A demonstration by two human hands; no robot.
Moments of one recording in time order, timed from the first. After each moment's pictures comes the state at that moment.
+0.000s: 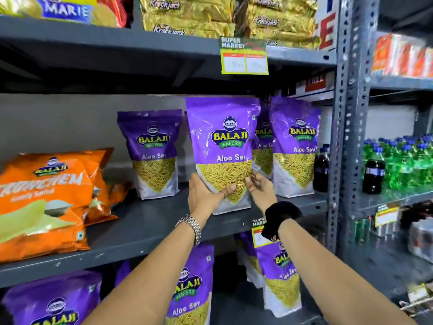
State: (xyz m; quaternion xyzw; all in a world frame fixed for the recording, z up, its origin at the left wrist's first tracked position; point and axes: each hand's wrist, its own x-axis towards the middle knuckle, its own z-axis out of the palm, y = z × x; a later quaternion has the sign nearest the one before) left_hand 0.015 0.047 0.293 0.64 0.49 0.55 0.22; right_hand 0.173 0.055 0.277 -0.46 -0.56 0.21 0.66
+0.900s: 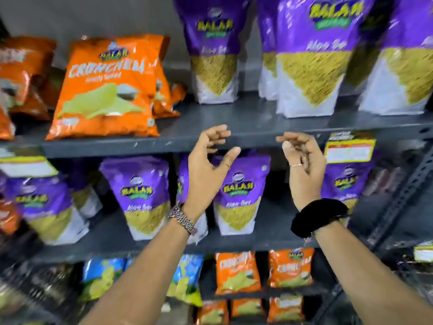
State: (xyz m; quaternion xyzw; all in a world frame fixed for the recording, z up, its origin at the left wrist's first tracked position) left_hand -0.111 -0.051 0.191 0.64 0.39 0.64 0.18; right_hand 0.061 -0.053 0.187 -0.36 -0.55 0.21 0.72
